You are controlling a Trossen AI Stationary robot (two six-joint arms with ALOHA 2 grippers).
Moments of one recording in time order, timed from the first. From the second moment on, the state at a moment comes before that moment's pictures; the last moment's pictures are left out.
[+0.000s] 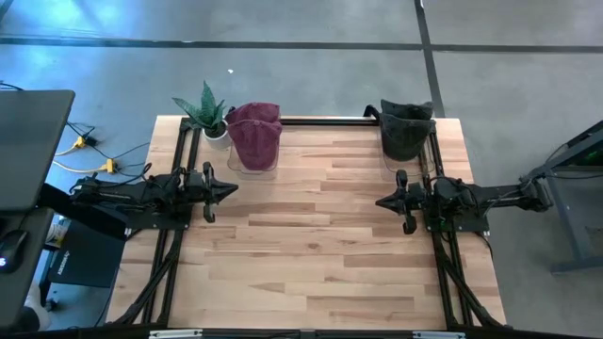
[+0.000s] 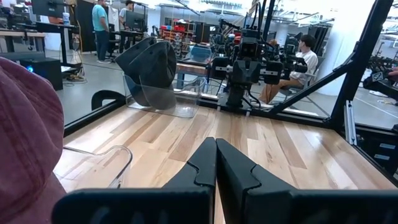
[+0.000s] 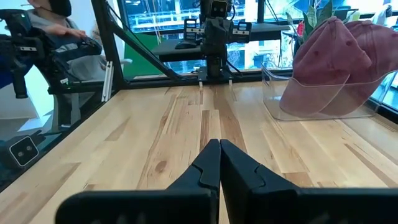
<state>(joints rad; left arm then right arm) -0.11 0.01 0.02 0.04 -0.30 -0.13 0.05 0.10 0.01 0.02 0.01 0.09</state>
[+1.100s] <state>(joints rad) -0.11 0.01 0.01 0.06 -0.28 -0.13 0.05 0.00 0.01 0.06 0.01 0.09</state>
